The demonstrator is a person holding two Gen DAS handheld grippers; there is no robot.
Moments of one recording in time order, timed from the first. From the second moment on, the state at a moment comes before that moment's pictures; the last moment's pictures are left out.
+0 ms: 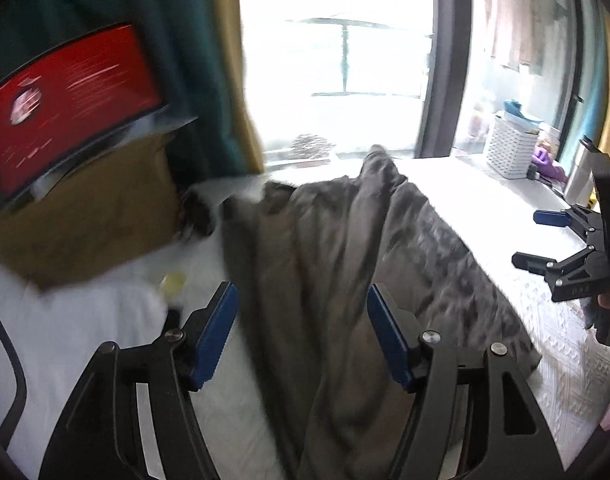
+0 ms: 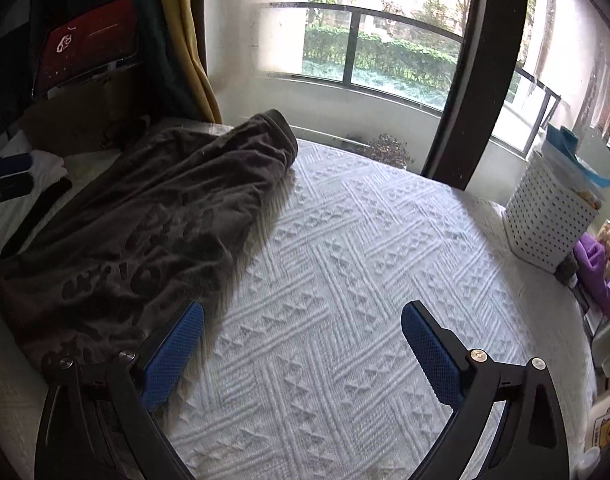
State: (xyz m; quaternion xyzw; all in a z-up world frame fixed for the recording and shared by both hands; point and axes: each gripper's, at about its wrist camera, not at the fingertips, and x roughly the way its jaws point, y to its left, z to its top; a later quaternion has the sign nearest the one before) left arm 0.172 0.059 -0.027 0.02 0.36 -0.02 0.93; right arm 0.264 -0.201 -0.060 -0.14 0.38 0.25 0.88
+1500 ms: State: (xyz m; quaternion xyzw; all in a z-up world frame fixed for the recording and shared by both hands) left arm 0.262 0.100 -0.044 -0.03 0.42 0.00 0.91; right arm 0.314 -0.172 -0.063 -0.09 0.38 0.27 0.88
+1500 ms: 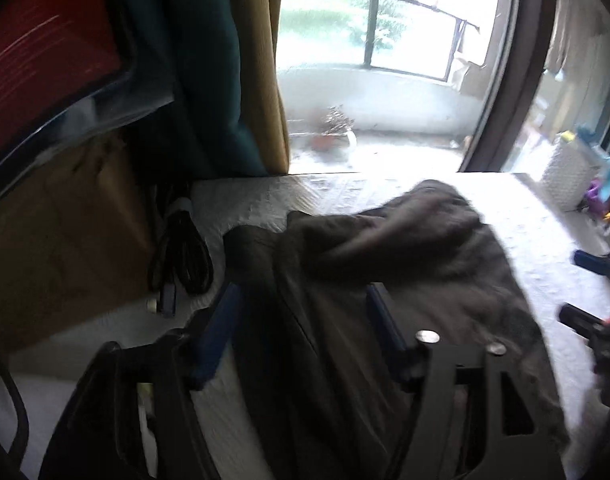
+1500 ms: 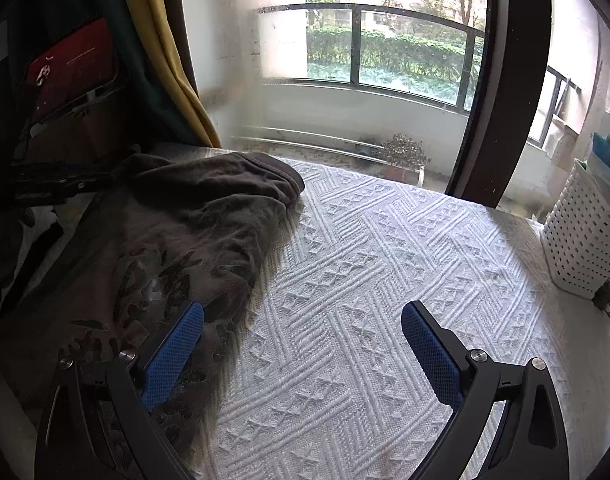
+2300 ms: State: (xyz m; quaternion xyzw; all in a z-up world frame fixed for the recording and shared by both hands) left arm 0.170 0.099 -0.080 -0.02 0.42 0.03 0.91; right arm 0.266 -0.155 -0.073 -0.13 0.39 0.28 0.87
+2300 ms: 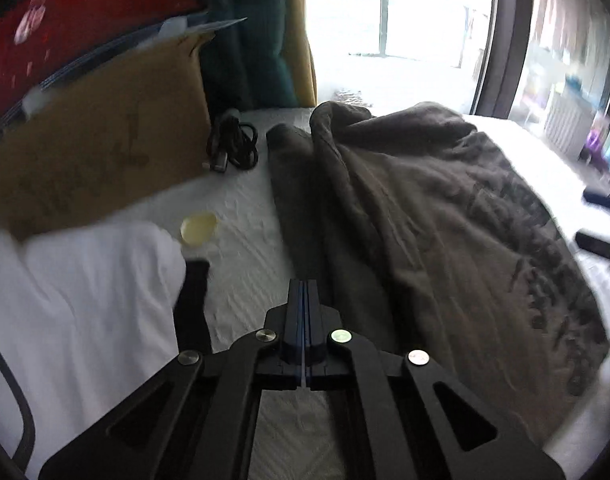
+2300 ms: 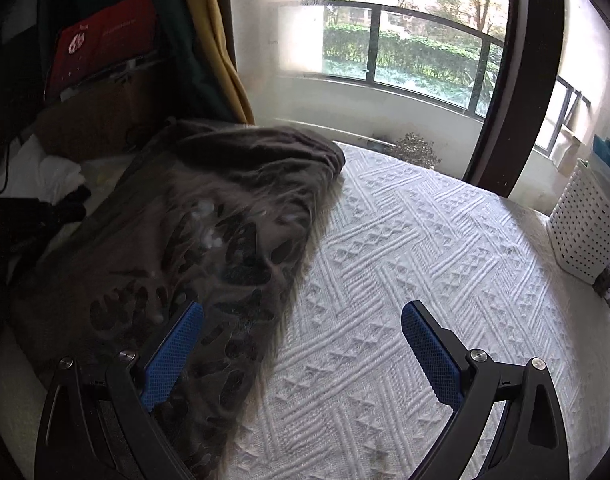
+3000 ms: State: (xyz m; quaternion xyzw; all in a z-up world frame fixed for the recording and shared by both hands) left arm 0.179 0.075 -0.073 -0.07 0.43 -0.06 0.90; right arm 0.267 -0.166 -0.074 -0.11 0.40 0.27 0.87
